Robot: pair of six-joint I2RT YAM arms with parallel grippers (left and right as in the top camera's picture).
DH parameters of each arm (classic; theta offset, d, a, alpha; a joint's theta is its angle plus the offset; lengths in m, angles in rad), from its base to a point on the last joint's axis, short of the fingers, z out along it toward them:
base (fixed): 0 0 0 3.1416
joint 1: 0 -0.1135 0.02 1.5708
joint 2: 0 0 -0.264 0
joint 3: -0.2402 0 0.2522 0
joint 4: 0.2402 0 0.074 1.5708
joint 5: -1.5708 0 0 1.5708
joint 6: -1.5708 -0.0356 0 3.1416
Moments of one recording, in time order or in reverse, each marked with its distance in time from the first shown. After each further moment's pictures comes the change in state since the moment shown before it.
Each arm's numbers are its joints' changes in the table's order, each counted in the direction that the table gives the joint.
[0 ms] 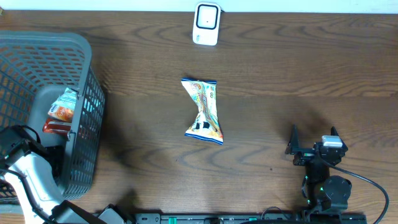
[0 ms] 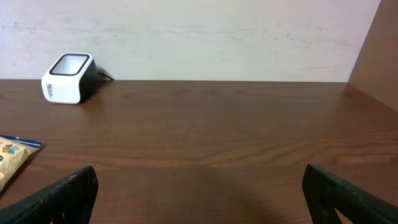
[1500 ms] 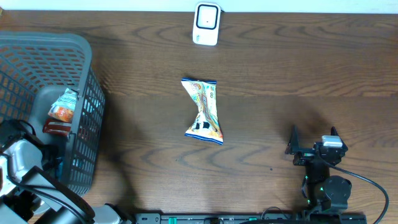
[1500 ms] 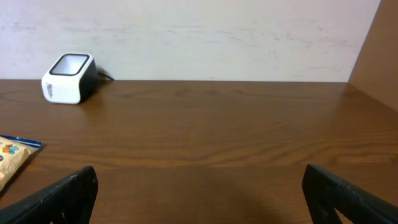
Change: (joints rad) left arm -0.013 0.254 -0.046 -0.190 -0.008 -0.044; right arm 0.000 0.000 0.000 0.000 0.000 0.000
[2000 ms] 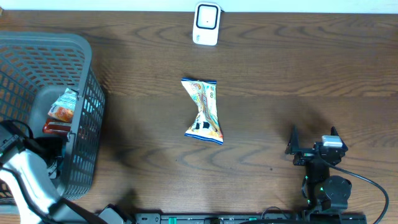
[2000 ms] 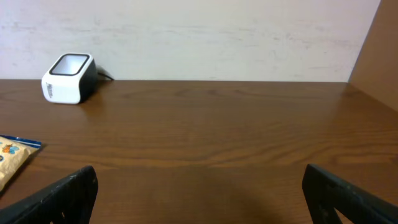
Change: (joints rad) left arm -0.001 -0.249 0.003 0.080 -0.237 -0.106; right arm 0.000 0.000 0.000 0.000 0.000 0.000
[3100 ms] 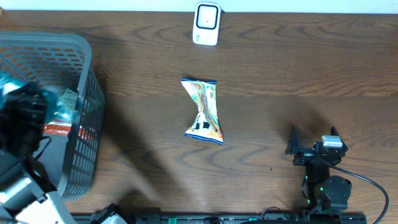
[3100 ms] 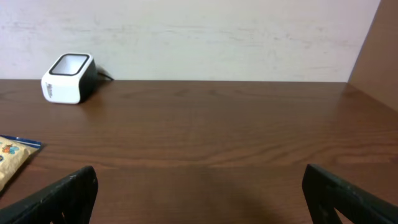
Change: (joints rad) left arm 0.125 -0.395 -0.291 -0.064 -0.415 0.032; right arm 0.000 0.000 0.000 0.000 0.000 0.000
